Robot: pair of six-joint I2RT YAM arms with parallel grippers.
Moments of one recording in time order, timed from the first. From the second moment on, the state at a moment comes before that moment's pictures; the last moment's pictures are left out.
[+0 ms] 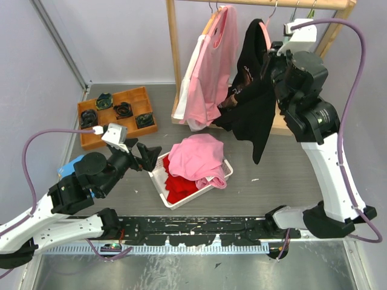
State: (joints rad) left arm -1.10 0.64 0.96 -0.43 -0.59 -0.29; right arm 0.46 1.33 1.96 -0.57 0.48 0.03
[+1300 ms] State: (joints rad) left arm -1.10 0.93 1.20 -0.31 -0.46 -0.21; right arm 0.45 0.94 1.91 -0.50 0.31 0.03
